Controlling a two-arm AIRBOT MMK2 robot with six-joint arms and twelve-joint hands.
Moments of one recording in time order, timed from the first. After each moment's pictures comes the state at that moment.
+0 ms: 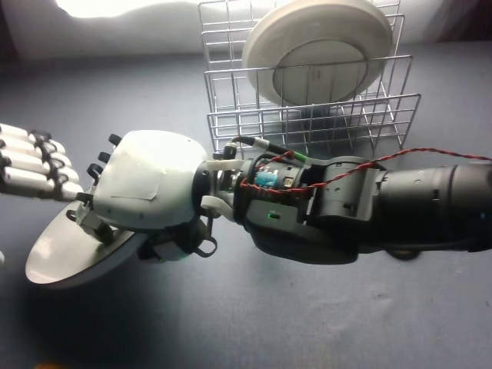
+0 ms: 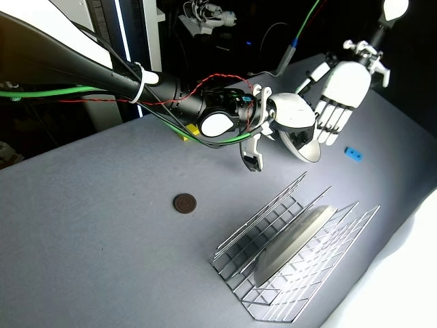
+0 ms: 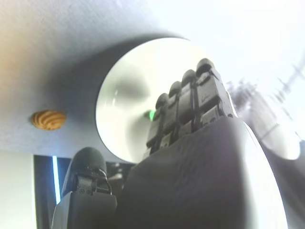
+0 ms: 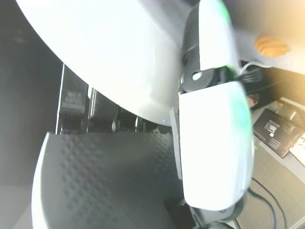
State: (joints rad) left arm 0.66 -0.84 1.53 1.76 -0.91 -0.39; right arm -0.55 -1.69 1.37 -0.24 0.42 -1.08
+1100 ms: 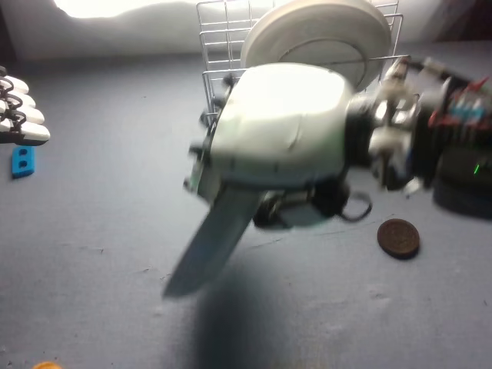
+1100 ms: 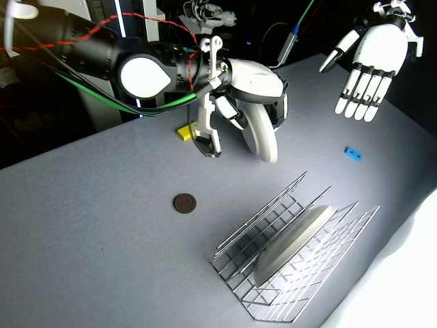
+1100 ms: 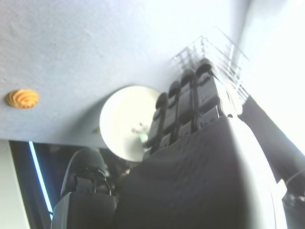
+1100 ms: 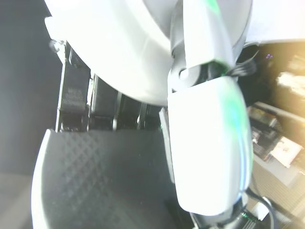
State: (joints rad) left arm 0.39 -0.73 1.54 1.88 -1.04 -0.45; right arm -0.39 -1.18 0.91 -0.35 0.25 -0.92
